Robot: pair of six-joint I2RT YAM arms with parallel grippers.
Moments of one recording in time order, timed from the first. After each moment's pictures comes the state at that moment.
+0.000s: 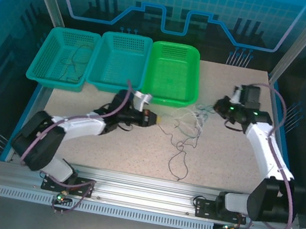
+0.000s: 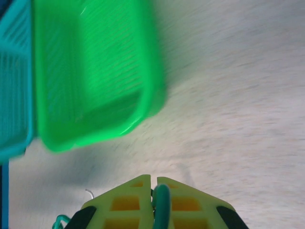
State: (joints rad) left arm -0.48 1.45 0.71 0.27 0.58 -0.68; right arm -0.01 1.31 1.08 -0.61 -0.28 0.59
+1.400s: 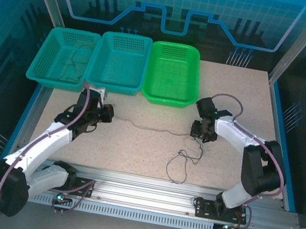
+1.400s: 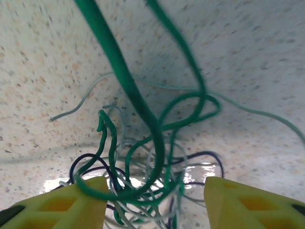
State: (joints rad) left arm -0.24 1.01 0.61 -0.34 0.08 -0.49; right arm 0.37 1.62 1.00 -0.73 0.12 0.47
